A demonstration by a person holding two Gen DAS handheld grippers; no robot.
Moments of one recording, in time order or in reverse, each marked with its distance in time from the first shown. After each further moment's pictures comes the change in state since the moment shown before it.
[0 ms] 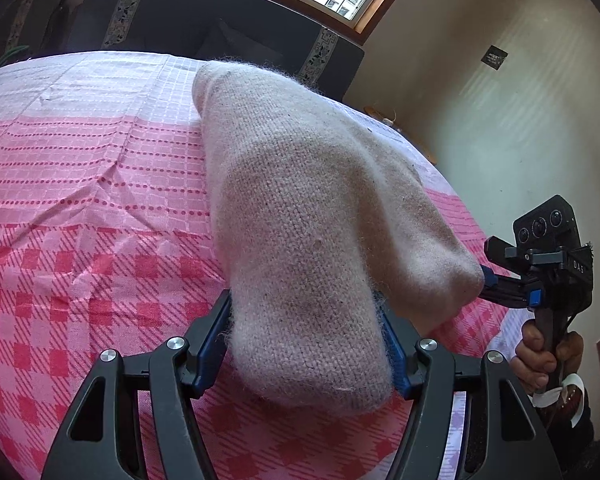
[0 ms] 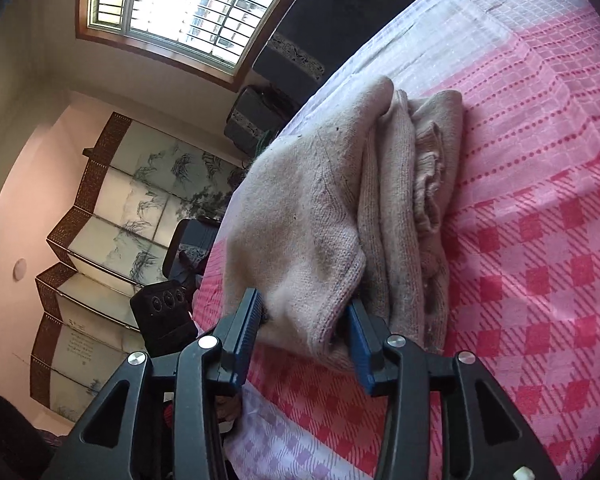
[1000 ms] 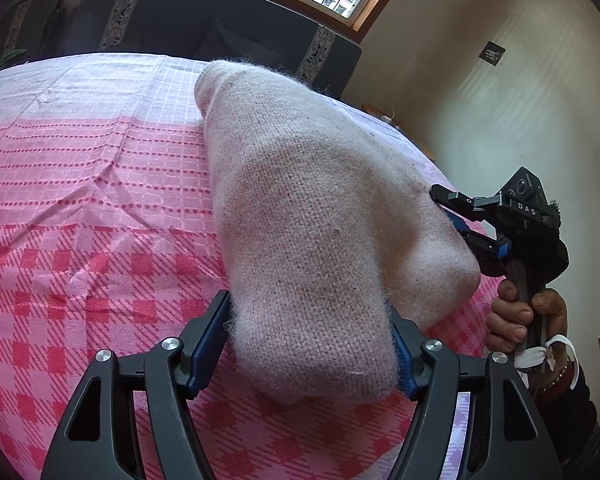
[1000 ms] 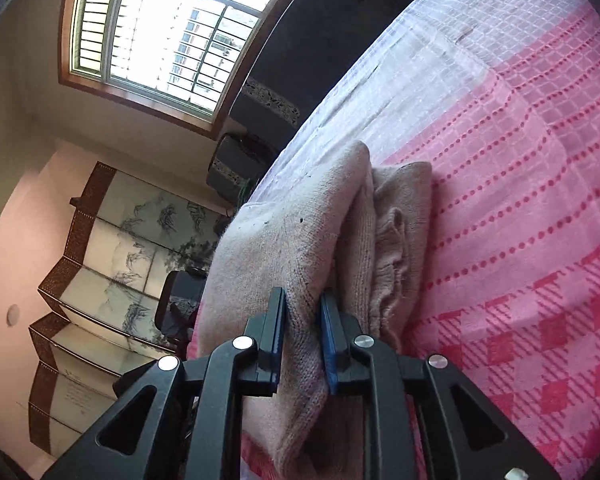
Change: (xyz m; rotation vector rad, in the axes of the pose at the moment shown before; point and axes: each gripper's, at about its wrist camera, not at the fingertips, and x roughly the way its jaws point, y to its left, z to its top) left arm -0.003 -0.009 -0.005 0.014 0.004 0.006; right arm -0.003 -0.042 0.040 0.112 -0.153 -0.051
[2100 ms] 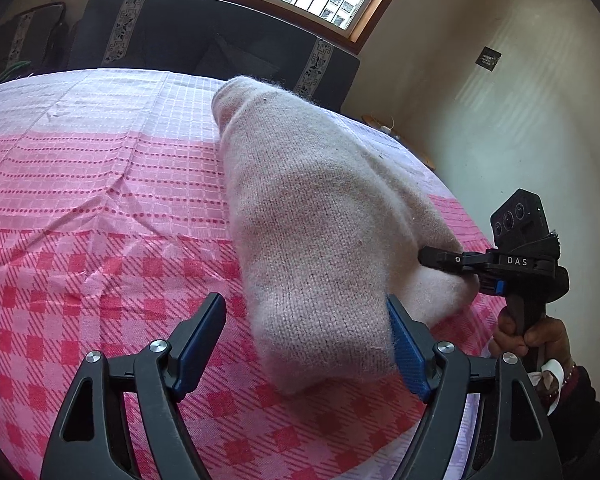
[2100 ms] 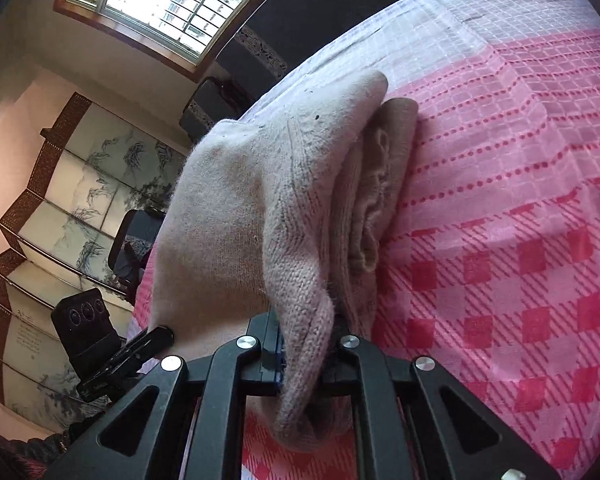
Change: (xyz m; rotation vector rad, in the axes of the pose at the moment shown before) left arm -0.018 0.000 -0.006 0.016 -0.045 0.019; right arm 0.007 0.010 -0.029 -0.164 0.157 -0.160
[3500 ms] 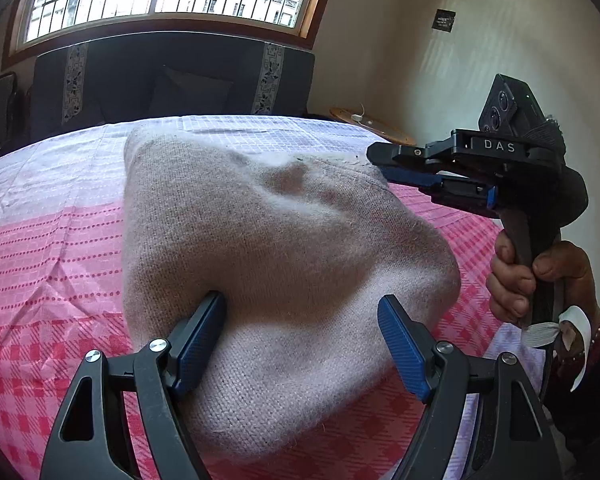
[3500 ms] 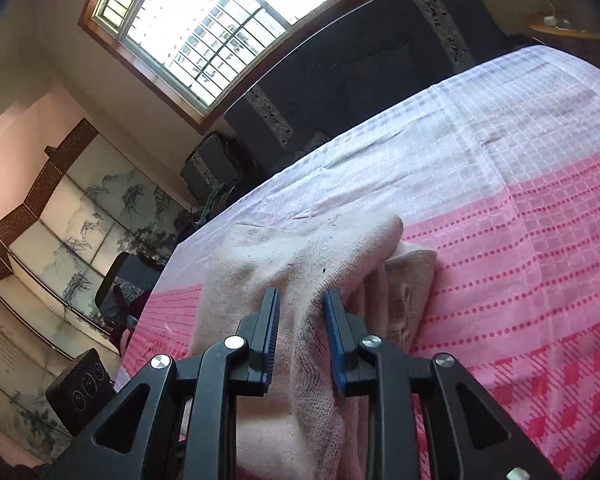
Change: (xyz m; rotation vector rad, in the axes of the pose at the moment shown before) left arm 0.028 -0.067 0.016 0.225 -0.014 0.012; right arm -0.022 0.046 0.053 -0.122 -0.204 -0.076
